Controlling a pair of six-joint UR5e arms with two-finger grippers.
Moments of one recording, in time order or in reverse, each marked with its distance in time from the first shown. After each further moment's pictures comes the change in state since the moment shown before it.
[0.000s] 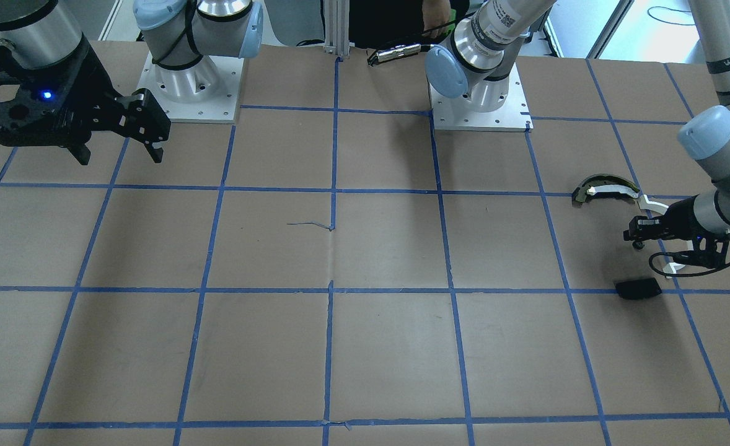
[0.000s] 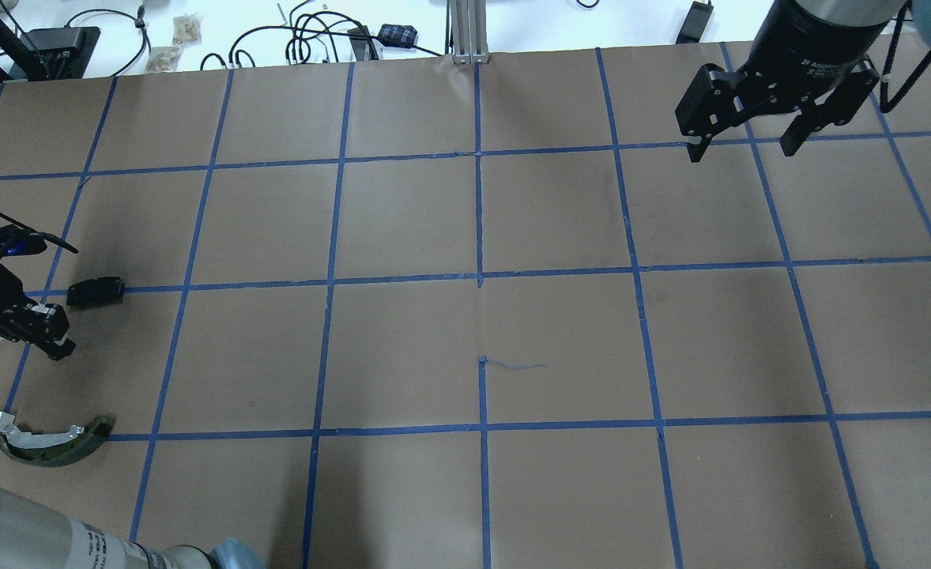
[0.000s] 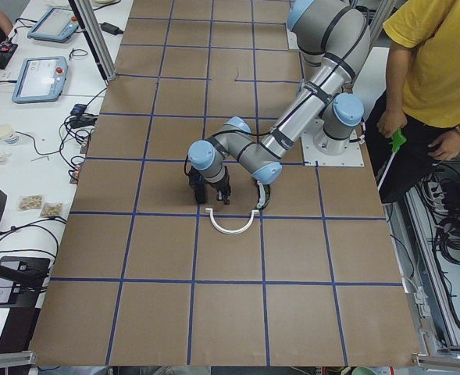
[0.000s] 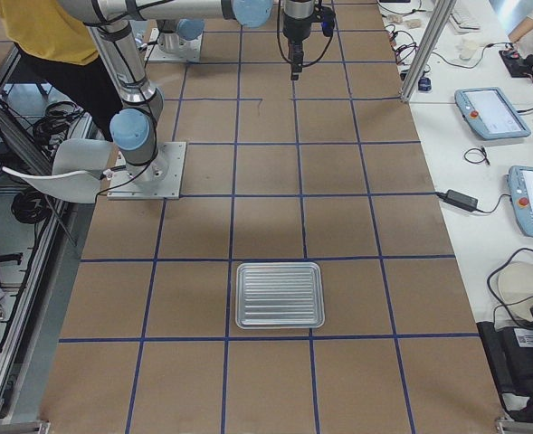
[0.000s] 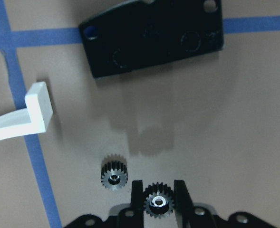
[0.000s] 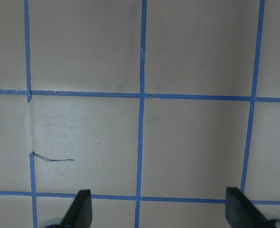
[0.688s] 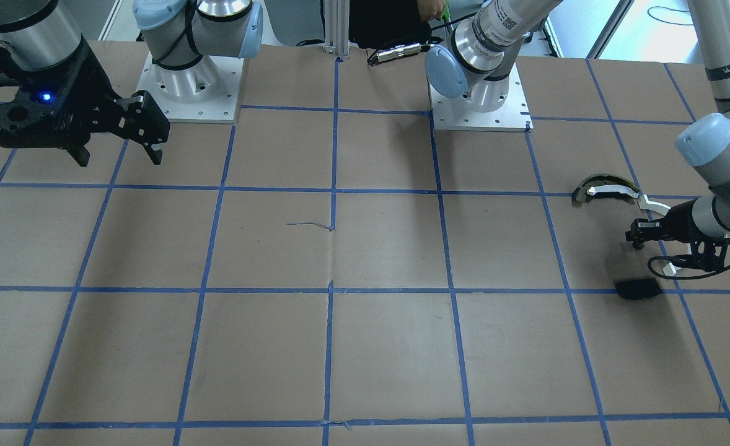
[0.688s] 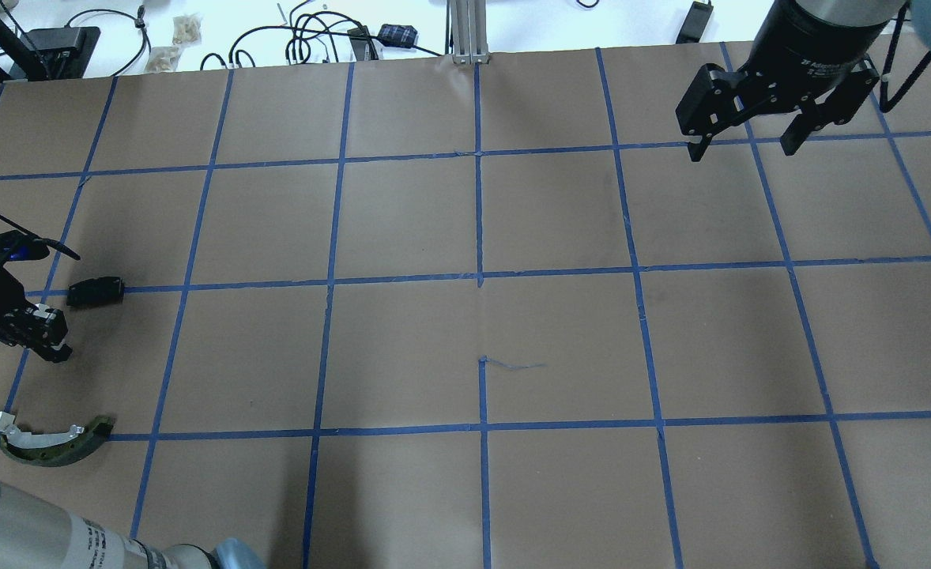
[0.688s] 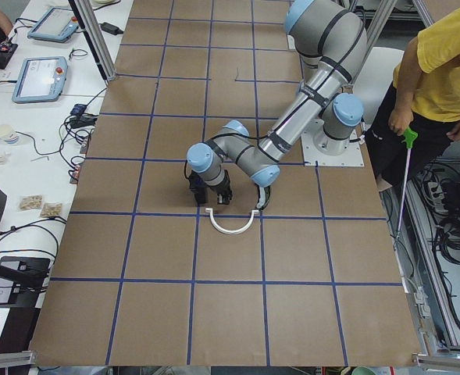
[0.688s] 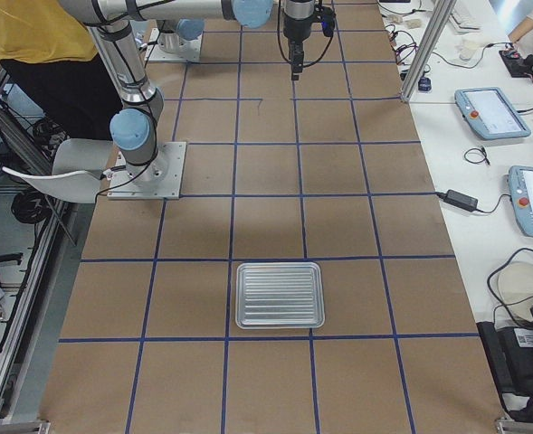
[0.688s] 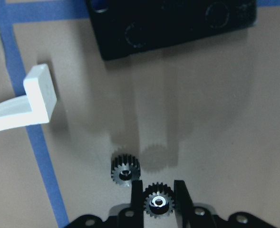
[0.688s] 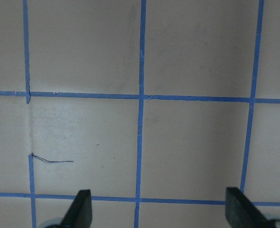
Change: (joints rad) left arm -0.002 -0.027 0.008 0.023 0.043 -0.013; right arm -0.001 0.001 0.003 -0.007 -0.001 0.001
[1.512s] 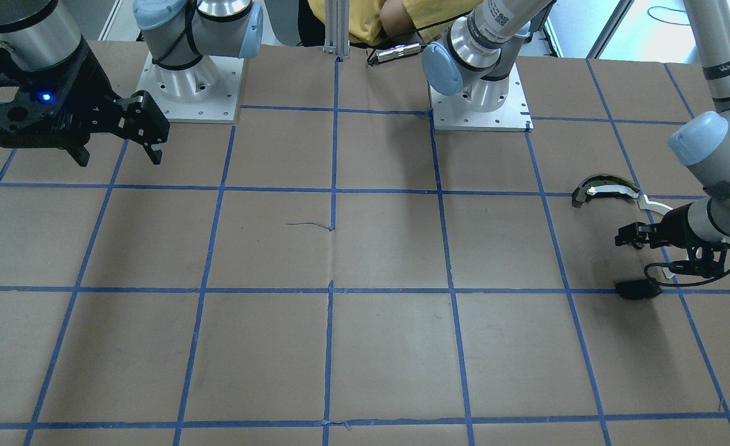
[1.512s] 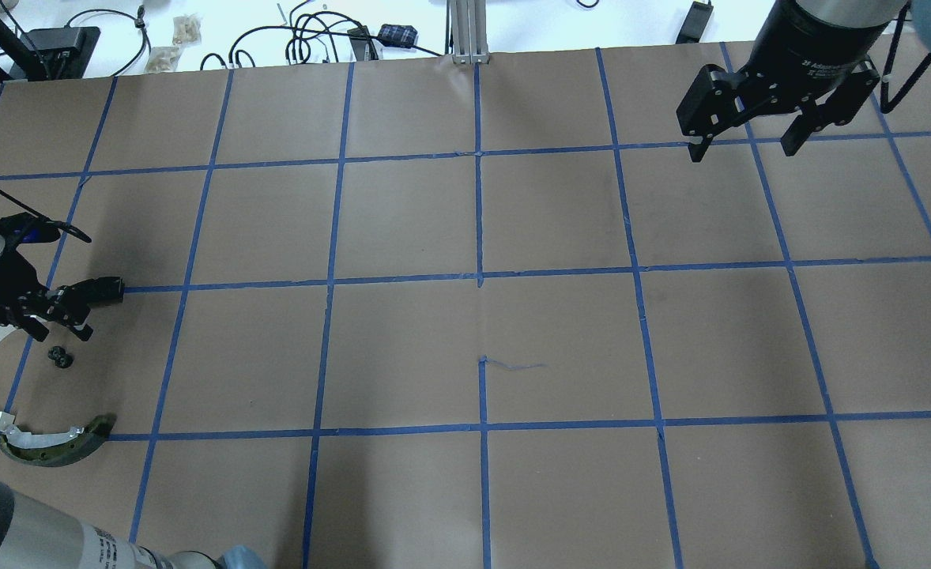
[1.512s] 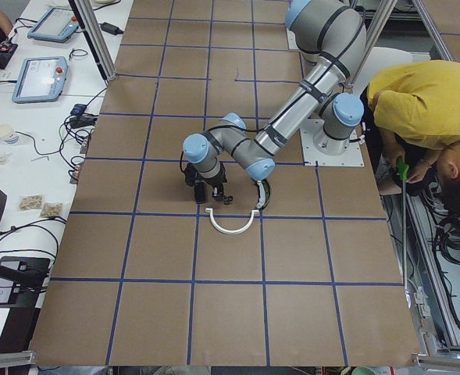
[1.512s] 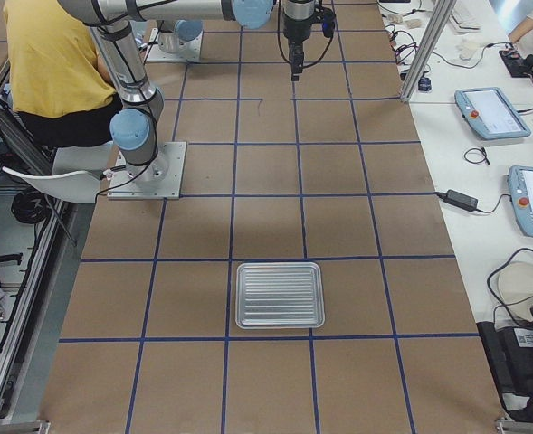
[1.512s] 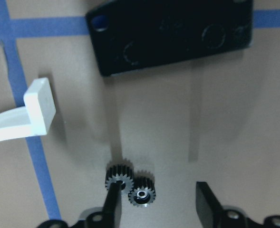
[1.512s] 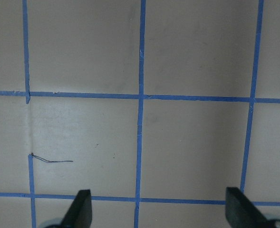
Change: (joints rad) left arm -0.086 0.040 0.029 -0.024 -0.007 -0.071; right arm -0.001 -0.001 0.002 0.000 0.000 -0.001
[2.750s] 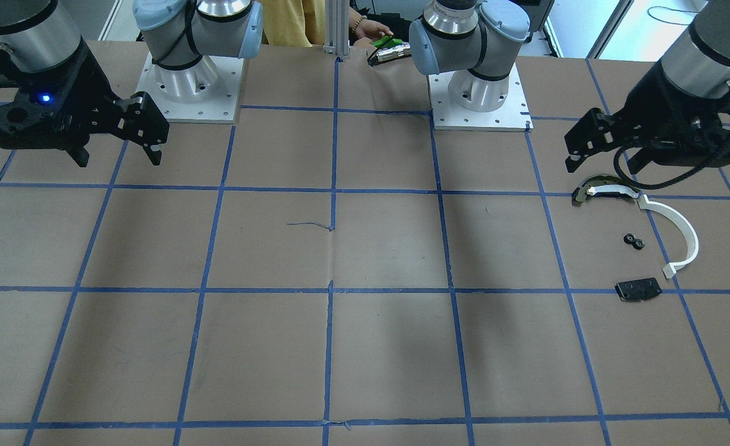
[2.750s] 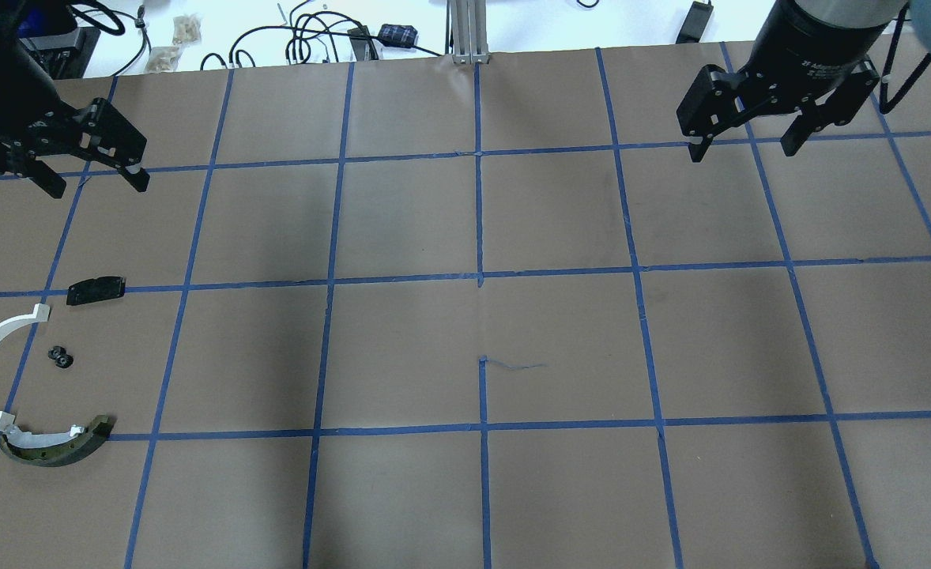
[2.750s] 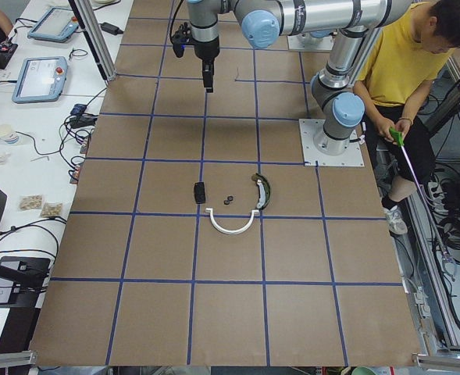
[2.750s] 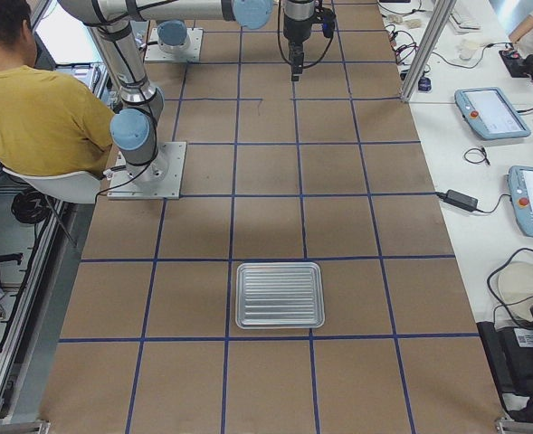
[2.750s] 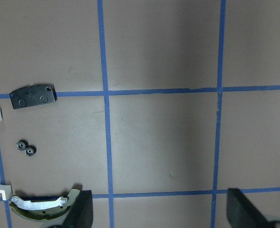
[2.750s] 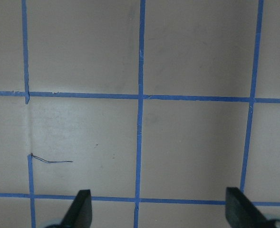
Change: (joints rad) left arm -0.413 0.371 0.278 -0.479 -0.147 -0.478; right arm -0.001 0.000 0.001 -0.001 -0.001 0.000
